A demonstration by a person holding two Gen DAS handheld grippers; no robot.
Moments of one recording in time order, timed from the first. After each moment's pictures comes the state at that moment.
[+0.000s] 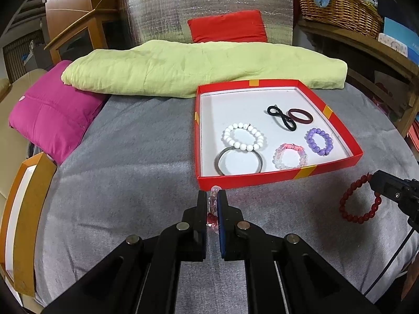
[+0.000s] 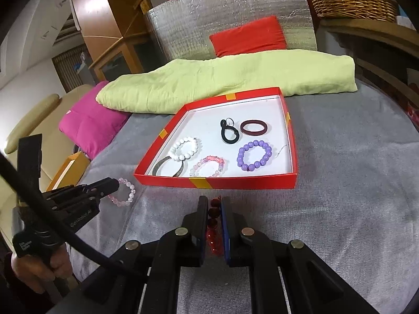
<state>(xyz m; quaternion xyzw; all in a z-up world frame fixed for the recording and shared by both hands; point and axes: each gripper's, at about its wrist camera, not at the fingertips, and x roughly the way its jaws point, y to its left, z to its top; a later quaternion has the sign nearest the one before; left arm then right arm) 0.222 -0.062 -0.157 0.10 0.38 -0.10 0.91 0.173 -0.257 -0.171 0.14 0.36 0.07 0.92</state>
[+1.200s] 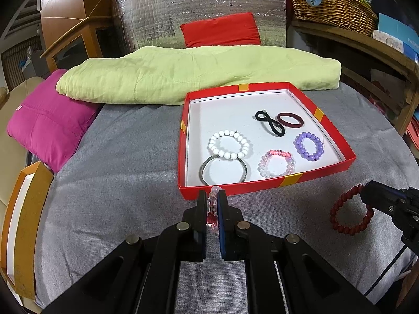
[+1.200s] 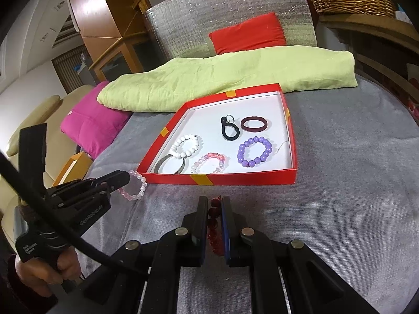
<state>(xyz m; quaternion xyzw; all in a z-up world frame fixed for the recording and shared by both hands) 0.221 -0.082 -0.153 0.11 0.37 -0.11 0.92 0.169 -0.260 -0.170 0.15 0.36 0.07 0.92</state>
